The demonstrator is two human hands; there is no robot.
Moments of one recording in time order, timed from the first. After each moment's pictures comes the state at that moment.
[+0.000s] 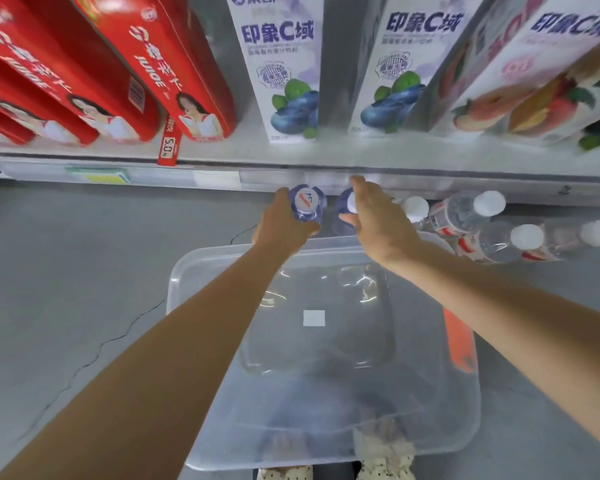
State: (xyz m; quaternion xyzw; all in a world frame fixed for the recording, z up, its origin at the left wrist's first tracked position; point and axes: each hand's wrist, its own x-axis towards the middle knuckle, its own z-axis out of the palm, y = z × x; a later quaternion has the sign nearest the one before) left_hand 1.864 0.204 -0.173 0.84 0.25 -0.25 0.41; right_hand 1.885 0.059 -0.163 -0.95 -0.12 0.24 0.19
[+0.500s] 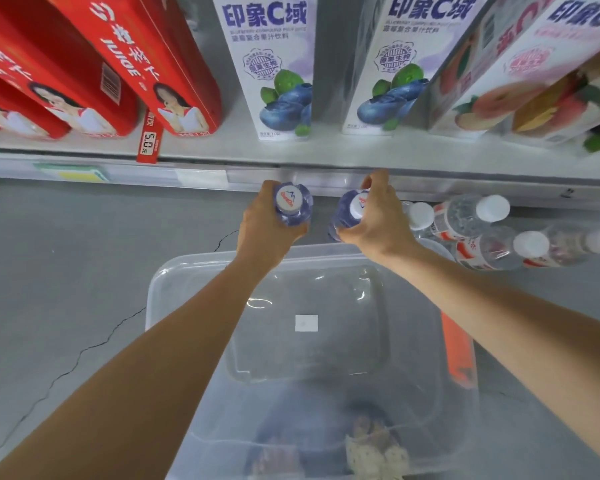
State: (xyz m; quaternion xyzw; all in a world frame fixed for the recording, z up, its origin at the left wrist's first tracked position) left_hand 1.860 0.212 -0.198 0.84 0.22 -0.12 0.48; right_hand 1.891 0.055 -0.181 -0.91 0.02 0.21 0.34
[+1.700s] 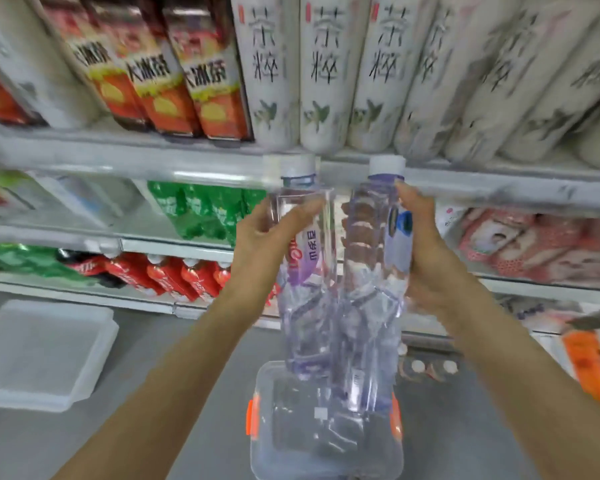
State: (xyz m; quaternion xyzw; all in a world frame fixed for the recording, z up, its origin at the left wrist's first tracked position) left_hand 1.827 0.251 0.428 0.65 0.13 0.08 0.74; right_hand 1.885 0.104 0.411 -0.57 0.08 0.13 0.81
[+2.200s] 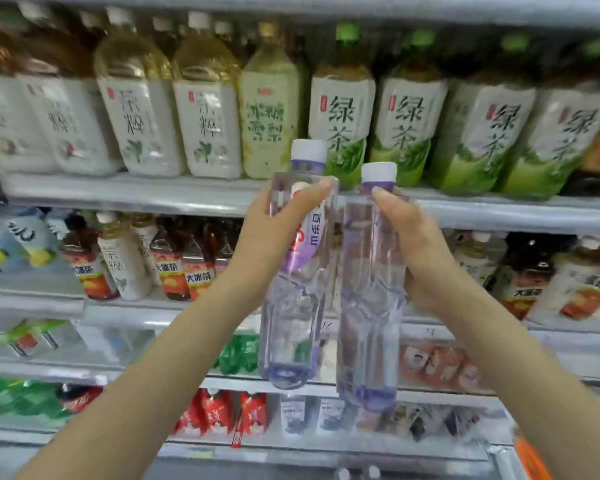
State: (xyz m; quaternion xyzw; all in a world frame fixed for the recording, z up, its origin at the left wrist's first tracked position) left_hand 1.805 0.229 0.722 0.67 -0.04 0.13 0.73; right_hand 1.846 0.078 0.709 -0.68 -0.10 -0.02 0.73
